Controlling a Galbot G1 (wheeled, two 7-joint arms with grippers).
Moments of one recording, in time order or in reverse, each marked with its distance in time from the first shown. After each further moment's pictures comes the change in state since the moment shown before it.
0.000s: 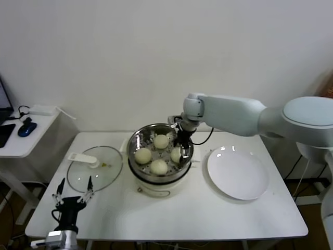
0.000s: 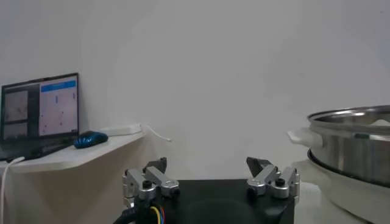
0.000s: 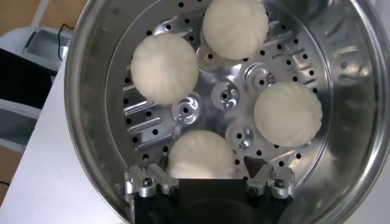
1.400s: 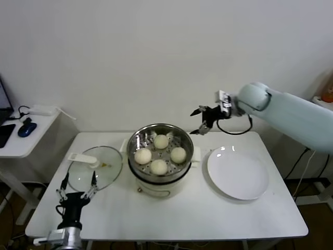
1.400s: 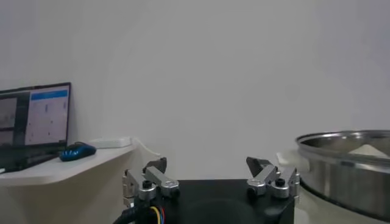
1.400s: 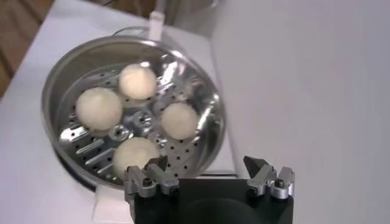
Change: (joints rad) left arm -0.016 -0.006 0.027 -0.013 -0.020 -0.038 0.014; right arm -0.190 -0.555 0.540 0.336 -0.001 0.027 0.269
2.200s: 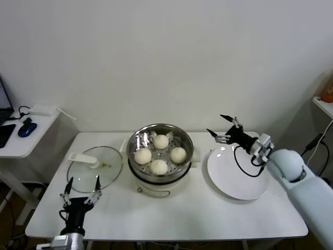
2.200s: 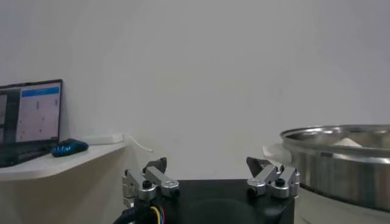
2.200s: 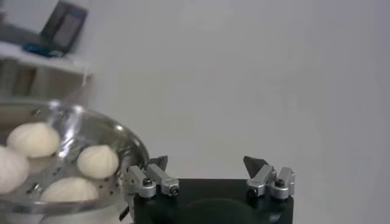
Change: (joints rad) left arm 0.037 -0.026 0.007 -0.010 0.027 -0.010 0.029; right arm -1.197 0.020 1.205 0.302 -0.218 0.227 0.426
